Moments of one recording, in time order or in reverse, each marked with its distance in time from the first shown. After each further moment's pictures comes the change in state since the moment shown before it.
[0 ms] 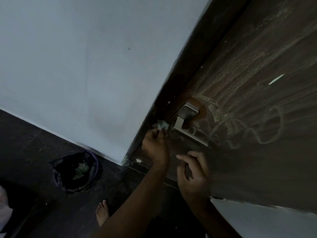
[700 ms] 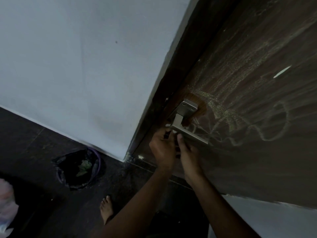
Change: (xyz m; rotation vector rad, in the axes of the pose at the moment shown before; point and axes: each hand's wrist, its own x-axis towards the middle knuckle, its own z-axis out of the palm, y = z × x) left_hand -0.018 -0.012 0.000 0.140 -0.214 0.242; right_hand 0.030 0.049 0.048 0.536 -0.339 1.031
